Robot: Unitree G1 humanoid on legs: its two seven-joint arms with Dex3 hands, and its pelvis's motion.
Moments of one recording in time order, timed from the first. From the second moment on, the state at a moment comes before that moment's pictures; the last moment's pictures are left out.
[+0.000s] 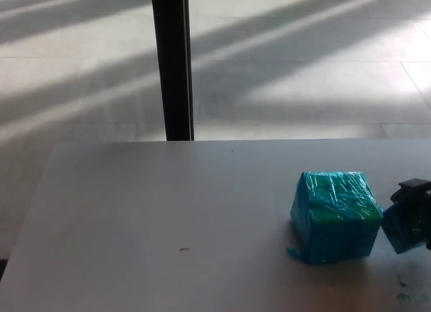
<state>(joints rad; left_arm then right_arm) -0.03 0.64 0.45 1.21 -0.22 0.01 -0.31 -0.67 -0.84 0.53 0.89 -0.74 -0.47 -0.25</state>
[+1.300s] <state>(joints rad) -0.03 0.64 0.46 1.21 -0.22 0.01 -0.32 -0.69 -0.83 0.32 0.46 -0.63 -0.57 0.00</state>
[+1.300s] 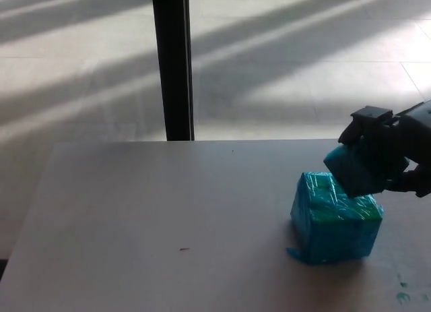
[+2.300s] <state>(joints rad) -0.03 0.64 0.46 1.22 -0.22 0.01 -0.32 -0.78 -0.71 0.39 0.58 -0.68 -0.50 0.12</state>
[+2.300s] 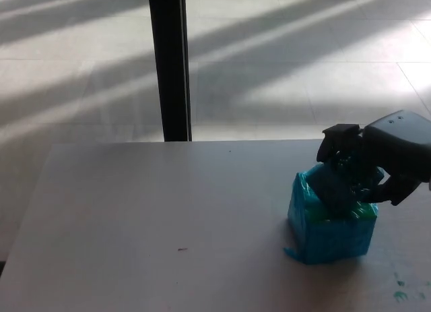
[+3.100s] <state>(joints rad) -0.04 0.64 0.46 1.22 -0.22 0.01 -0.32 -0.81 -0.74 0.43 0.43 -0.74 -0.32 0.40</state>
